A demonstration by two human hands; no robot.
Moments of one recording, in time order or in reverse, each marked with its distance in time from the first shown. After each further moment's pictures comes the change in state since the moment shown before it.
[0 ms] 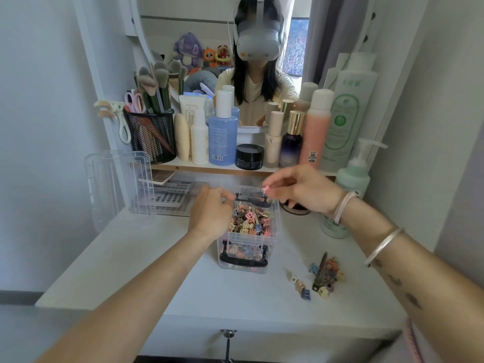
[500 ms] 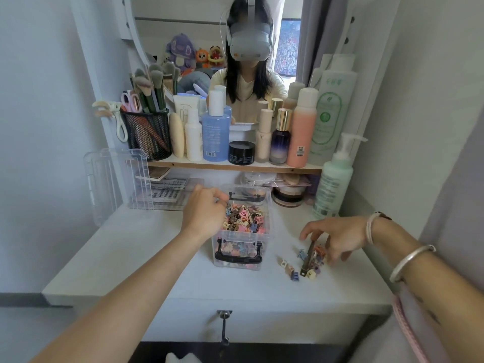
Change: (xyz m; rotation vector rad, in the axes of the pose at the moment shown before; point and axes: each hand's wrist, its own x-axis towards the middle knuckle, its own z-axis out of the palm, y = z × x) left_hand -0.018 -0.003 -0.004 0.007 -0.006 0.015; right_hand -0.063 0.055 -0.020 -0.436 -0.544 0.543
